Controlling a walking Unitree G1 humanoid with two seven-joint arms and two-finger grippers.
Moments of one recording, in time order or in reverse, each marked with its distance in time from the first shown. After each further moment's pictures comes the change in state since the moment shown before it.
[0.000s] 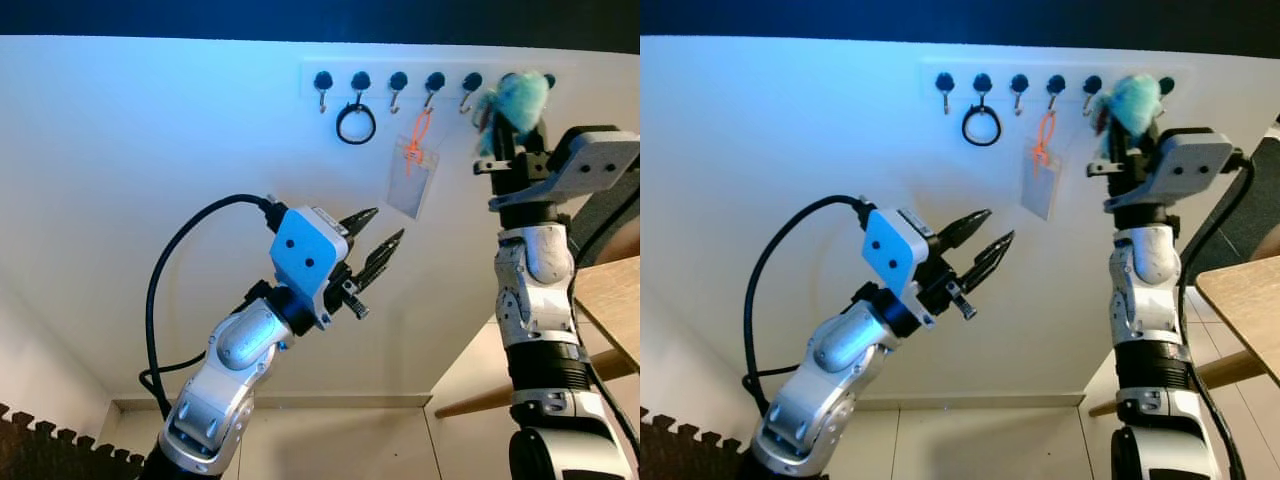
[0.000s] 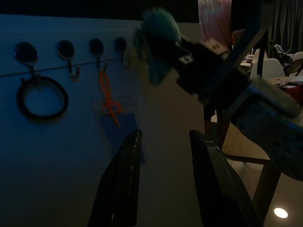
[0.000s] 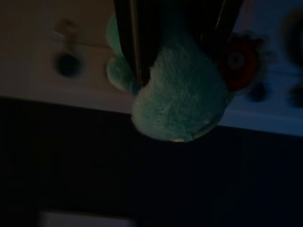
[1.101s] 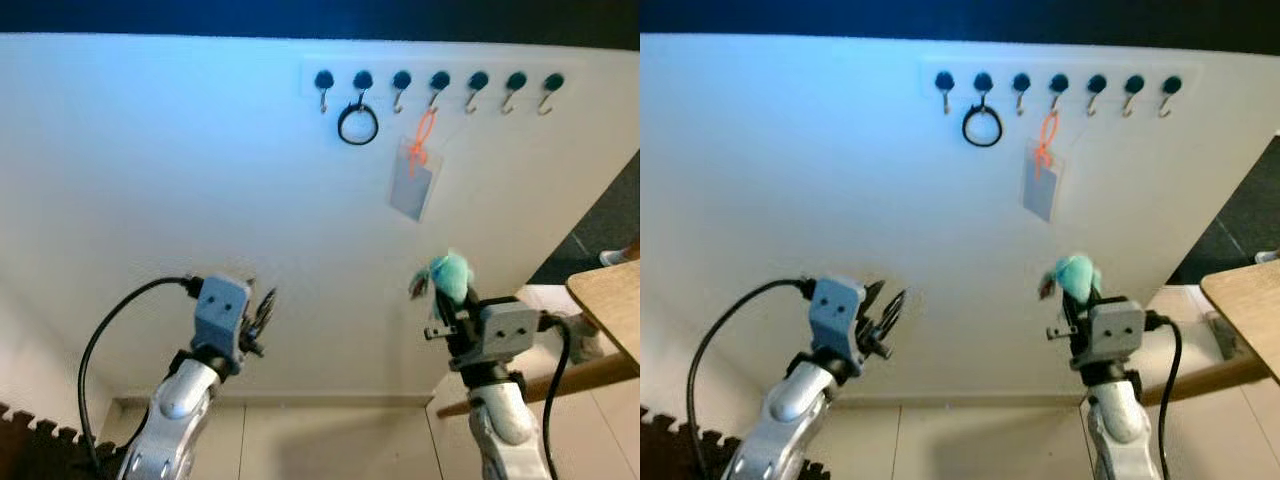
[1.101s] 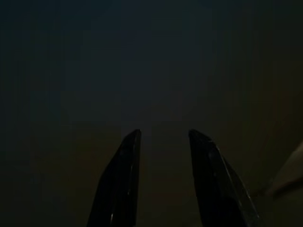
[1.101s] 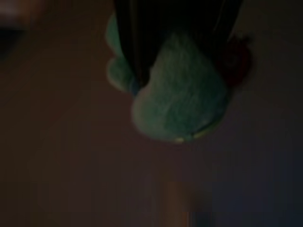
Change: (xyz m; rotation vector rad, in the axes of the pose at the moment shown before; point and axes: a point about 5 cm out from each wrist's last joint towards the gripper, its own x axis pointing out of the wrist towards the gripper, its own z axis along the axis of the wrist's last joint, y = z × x) left arm -0.139 0.053 -0.142 -0.077 0.642 0.622; right arm -0.198 0.028 -0.087 0.008 0.714 -0.046
